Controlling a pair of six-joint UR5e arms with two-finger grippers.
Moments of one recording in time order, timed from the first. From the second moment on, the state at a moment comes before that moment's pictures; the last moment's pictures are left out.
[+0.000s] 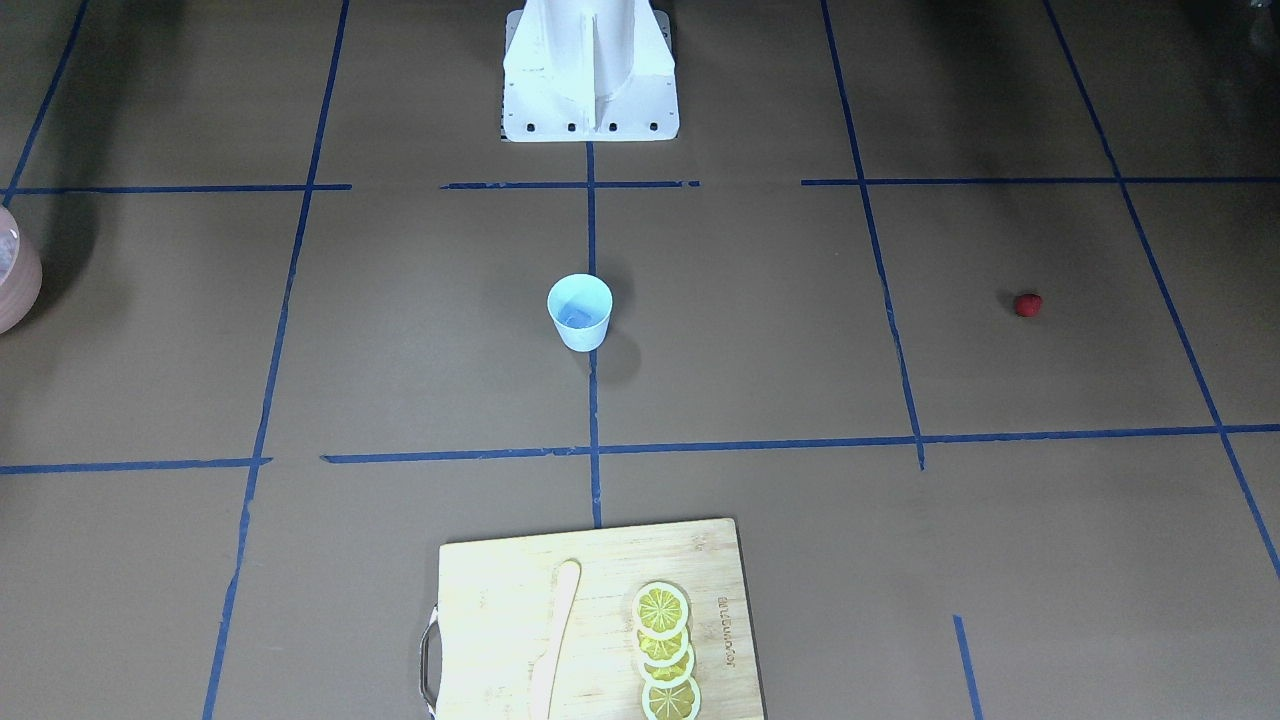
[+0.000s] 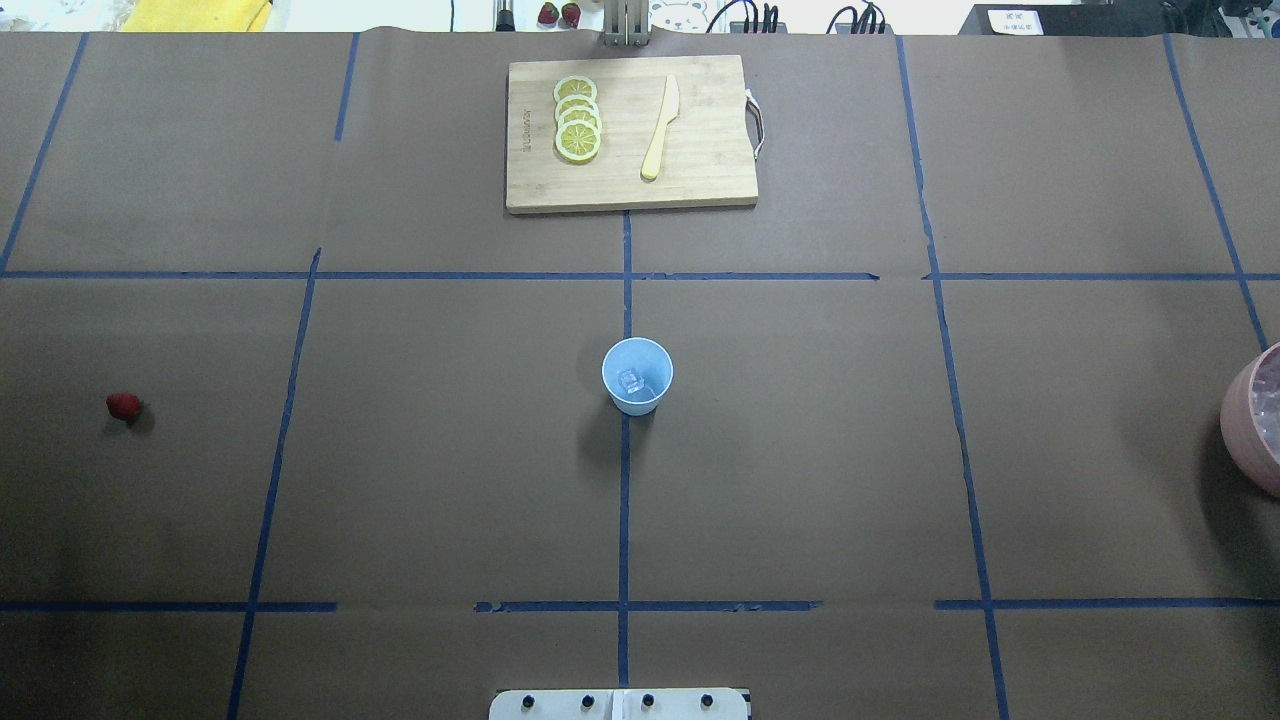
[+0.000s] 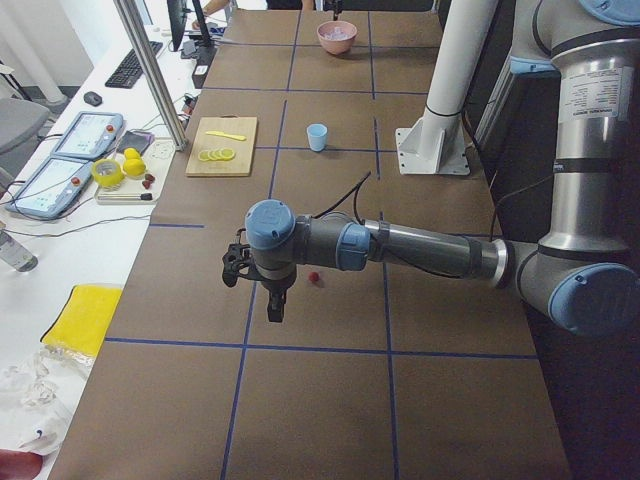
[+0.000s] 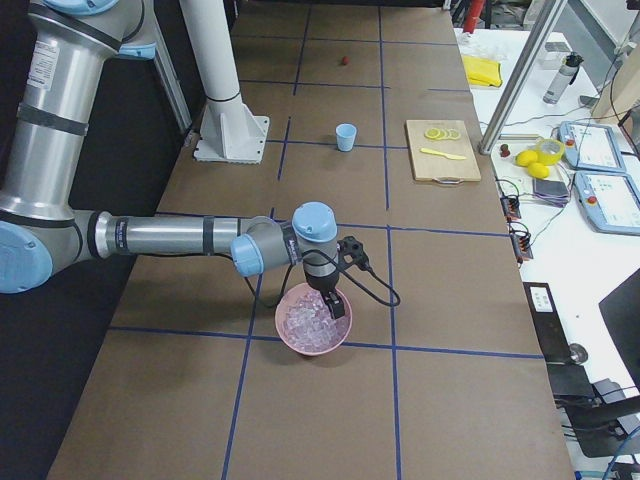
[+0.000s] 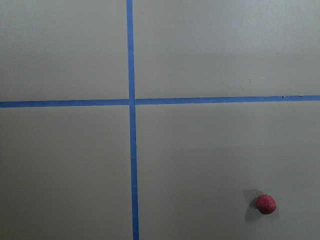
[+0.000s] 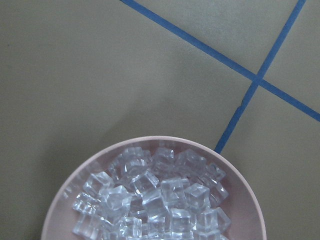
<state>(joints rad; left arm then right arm) -1.56 -1.53 -1.77 -1.52 -2.45 -0.06 1.36 -1.87 1.84 -1.23 2.24 -0.16</state>
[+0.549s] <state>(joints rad) -1.56 -1.53 -1.77 -1.52 -2.45 -0.06 1.35 -1.88 1.77 -1.19 2.25 -0.16</state>
